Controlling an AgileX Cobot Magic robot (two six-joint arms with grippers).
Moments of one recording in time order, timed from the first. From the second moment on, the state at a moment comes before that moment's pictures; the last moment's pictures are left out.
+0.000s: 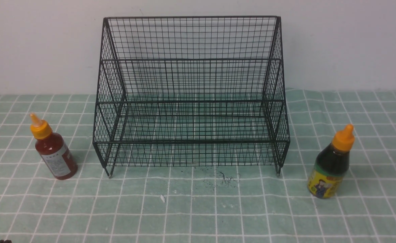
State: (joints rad) right arm 0.10 0.21 -0.43 0.07 0.39 0.37; left arm -0.04 -0.01 0.03 -0.04 0.38 0.03
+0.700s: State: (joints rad) right arm 0.10 1.44 -1.35 0.19 1.22 0.06; left arm -0.04 -0.01 0.03 -0.04 0.38 0.03
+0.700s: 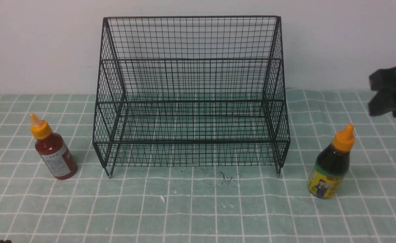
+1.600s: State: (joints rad) right arm 0.21 1.68 -1.40 0.11 1.24 -0.01; left arm -0.04 -0.01 0.03 -0.04 0.38 0.03
